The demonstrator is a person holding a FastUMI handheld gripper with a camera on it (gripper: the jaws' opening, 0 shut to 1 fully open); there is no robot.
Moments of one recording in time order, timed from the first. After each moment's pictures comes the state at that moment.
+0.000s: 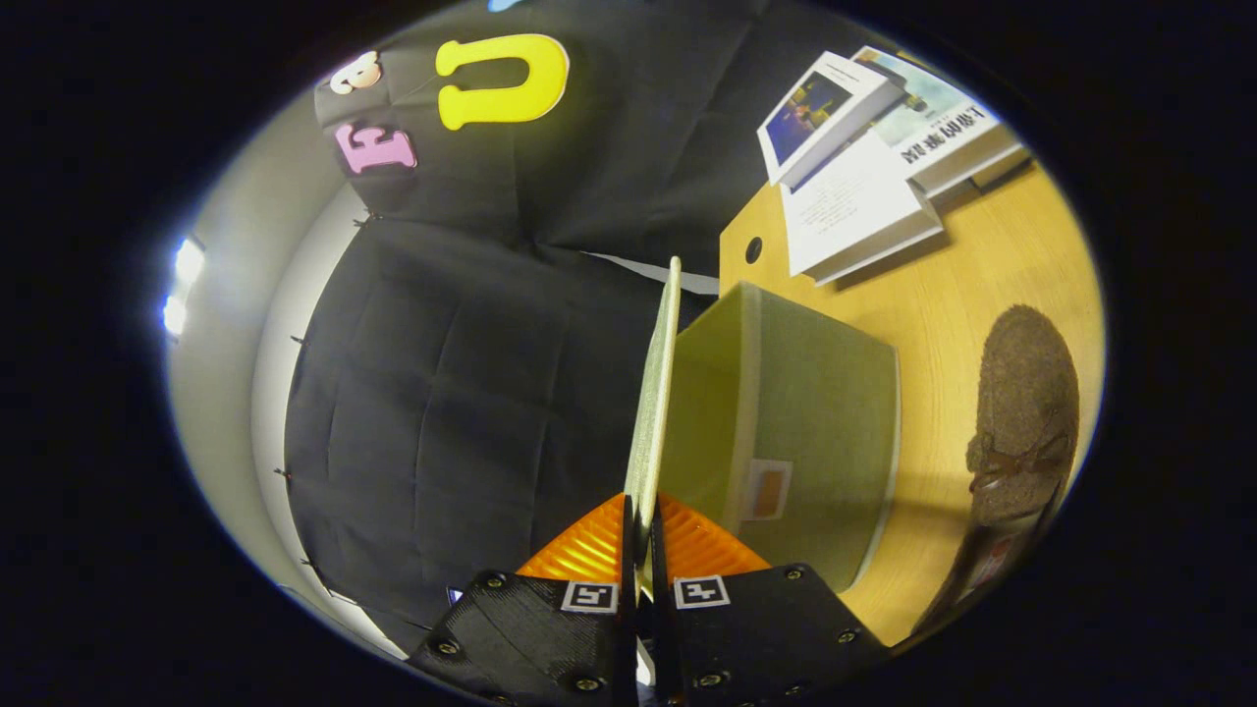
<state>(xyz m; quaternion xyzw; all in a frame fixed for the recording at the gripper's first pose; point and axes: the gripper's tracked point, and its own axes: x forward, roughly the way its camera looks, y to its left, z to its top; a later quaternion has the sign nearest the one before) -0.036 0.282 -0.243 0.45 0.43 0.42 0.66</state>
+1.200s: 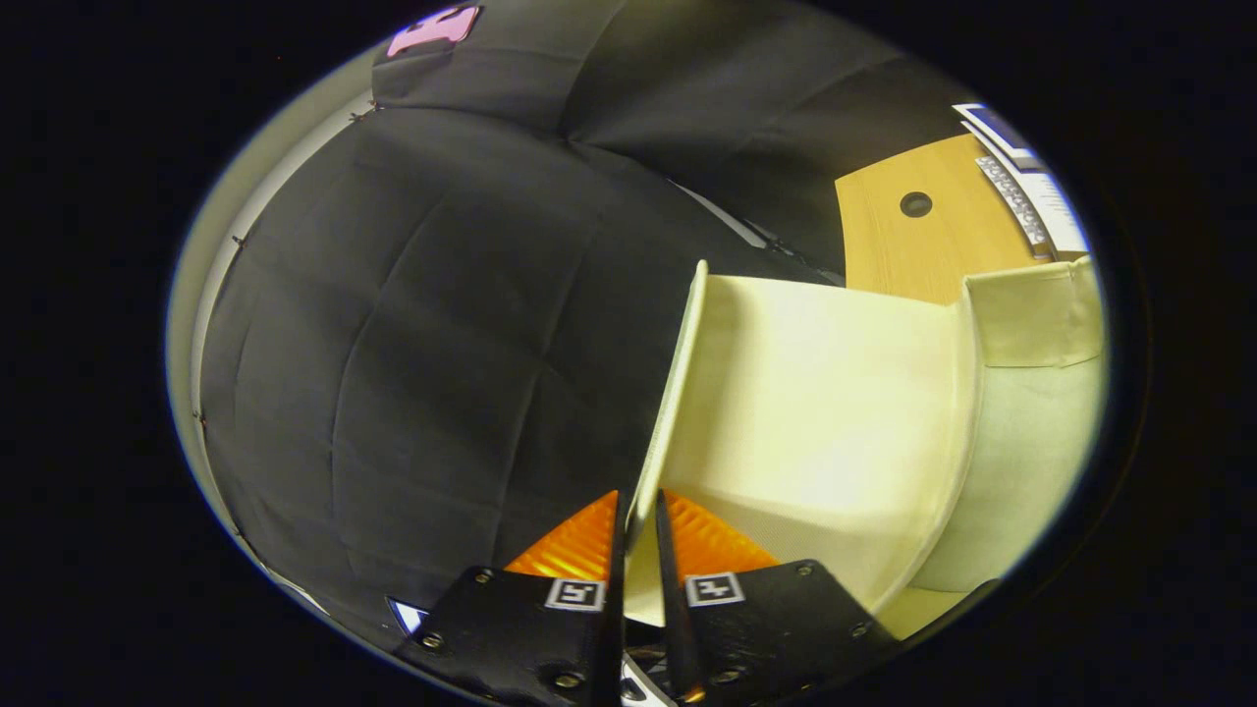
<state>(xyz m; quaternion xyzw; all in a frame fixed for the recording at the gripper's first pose) -0.054 0.555 -0.195 0.33 0.47 0.44 0.69</state>
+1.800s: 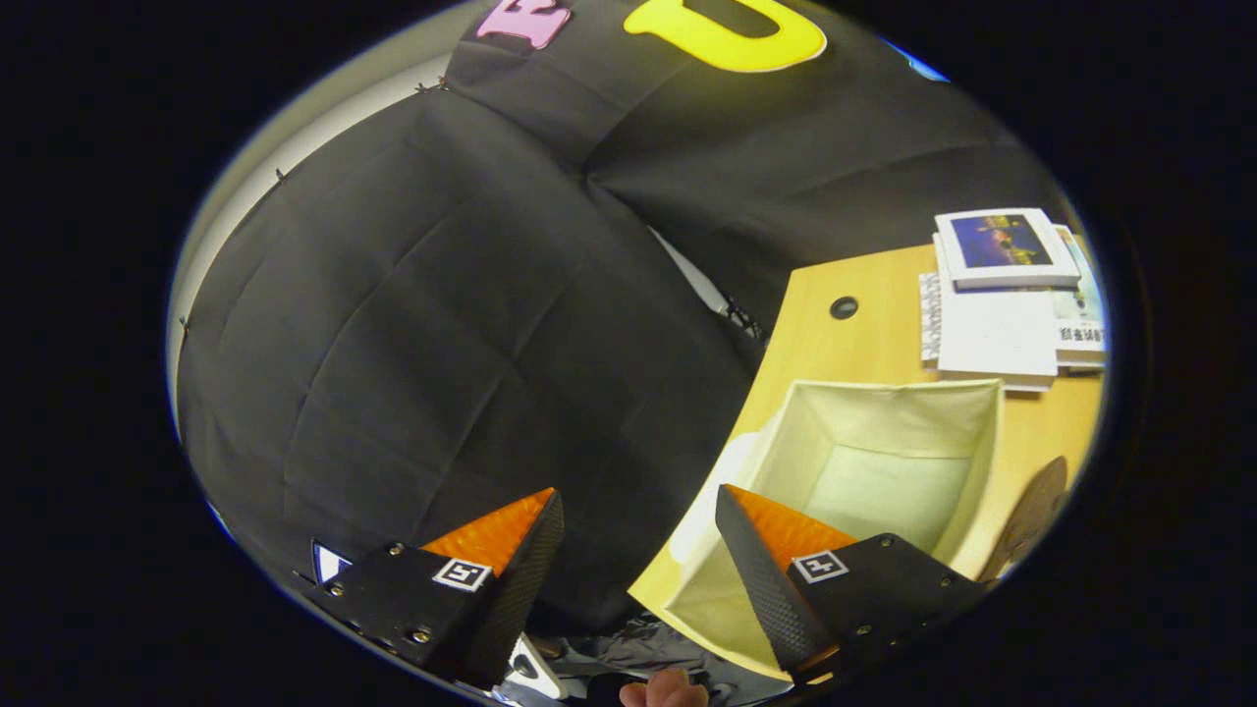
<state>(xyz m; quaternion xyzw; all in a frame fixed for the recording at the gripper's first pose) -0.032 0.398 -0.179 0.22 0.39 0.41 0.79</state>
